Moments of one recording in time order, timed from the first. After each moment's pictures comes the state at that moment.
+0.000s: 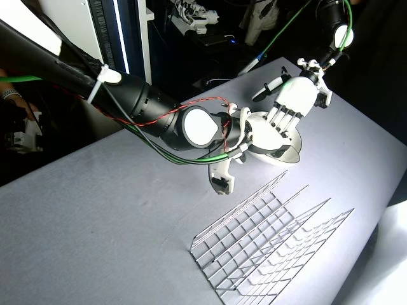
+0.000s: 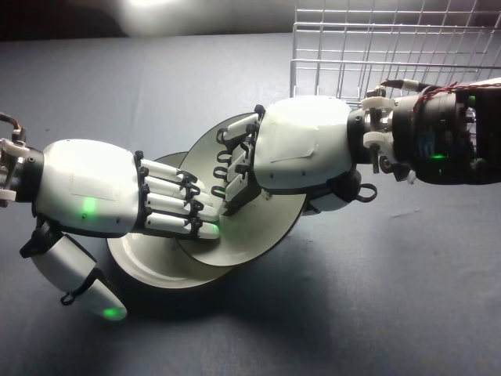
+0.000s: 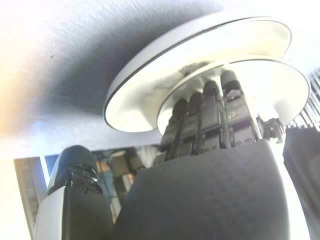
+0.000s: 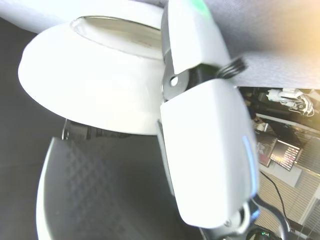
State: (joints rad) left arm 0.56 -1.13 1.57 1.59 -0.92 -0.01; right arm -0.37 -1.40 1.41 -1.15 0.44 -0.23
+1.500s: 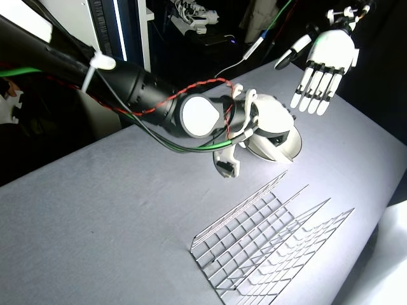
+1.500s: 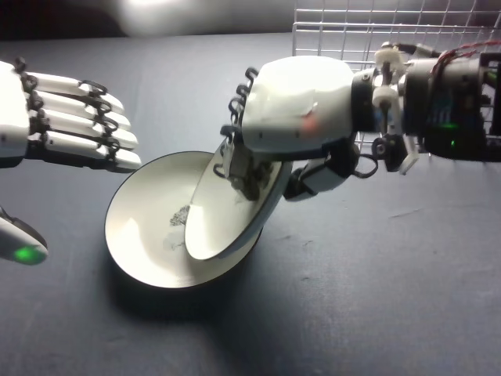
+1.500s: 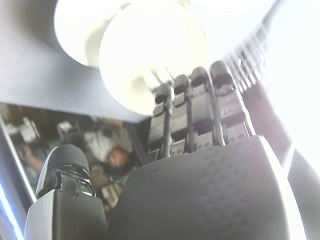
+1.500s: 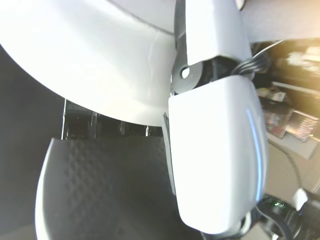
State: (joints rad) left arm 0.38 -0.76 1.36 1.52 -0.95 -0.16; right arm -0.28 -1.31 1.28 -0.97 0.44 -0.23
